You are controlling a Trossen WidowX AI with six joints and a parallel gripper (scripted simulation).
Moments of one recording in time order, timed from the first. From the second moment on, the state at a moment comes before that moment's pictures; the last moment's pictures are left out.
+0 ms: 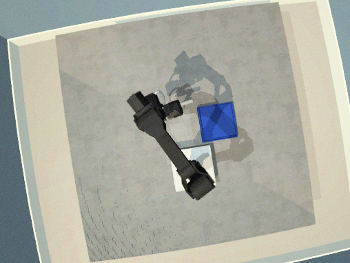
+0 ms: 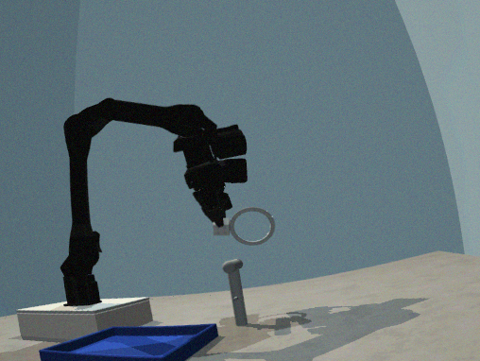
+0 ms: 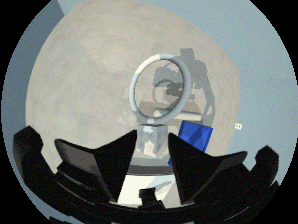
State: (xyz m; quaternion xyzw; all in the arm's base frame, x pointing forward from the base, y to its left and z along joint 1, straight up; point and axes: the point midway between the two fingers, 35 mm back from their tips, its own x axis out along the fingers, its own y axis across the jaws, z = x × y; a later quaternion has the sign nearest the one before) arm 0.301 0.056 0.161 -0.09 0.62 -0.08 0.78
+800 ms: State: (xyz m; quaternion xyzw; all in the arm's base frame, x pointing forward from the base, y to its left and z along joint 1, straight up) arm 0.340 0.055 0.164 -0.09 0.62 -0.08 0.78
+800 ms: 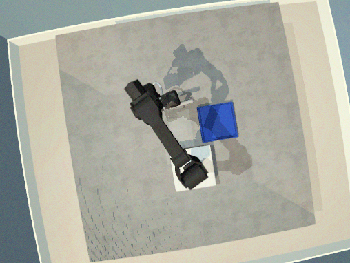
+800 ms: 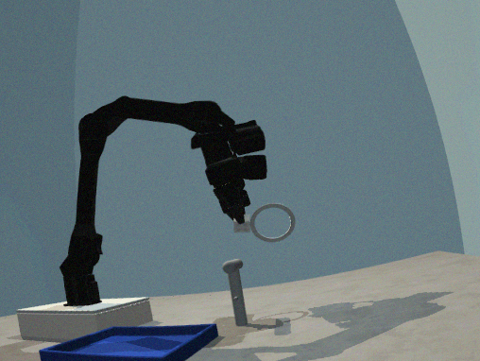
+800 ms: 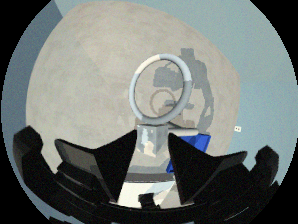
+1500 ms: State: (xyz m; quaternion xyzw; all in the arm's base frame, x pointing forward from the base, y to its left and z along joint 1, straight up) arm 0.363 0.049 0.162 -0.07 0.61 -0.10 0.79
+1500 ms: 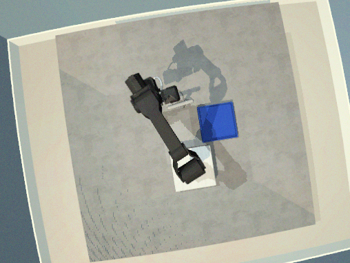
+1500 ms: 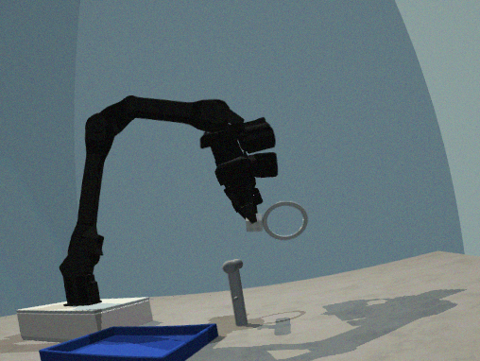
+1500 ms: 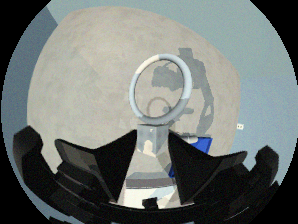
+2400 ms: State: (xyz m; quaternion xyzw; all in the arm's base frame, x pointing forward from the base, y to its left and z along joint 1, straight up) arm 0.339 0.023 0.164 0.17 0.50 -0.24 0.82
